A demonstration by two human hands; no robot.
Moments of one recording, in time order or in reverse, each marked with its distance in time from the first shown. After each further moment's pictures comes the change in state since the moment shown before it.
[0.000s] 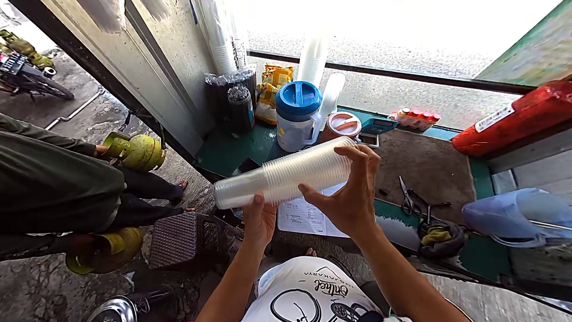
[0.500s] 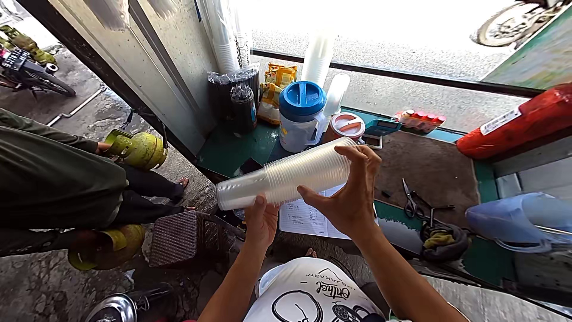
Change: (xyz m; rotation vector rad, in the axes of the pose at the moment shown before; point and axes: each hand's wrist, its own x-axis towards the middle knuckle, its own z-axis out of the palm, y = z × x) left_hand 0.001 -0.001 -0.004 -0.014 0.039 0.003; right_hand 0.001 -0.001 0.007 -0.023 -0.015 0.006
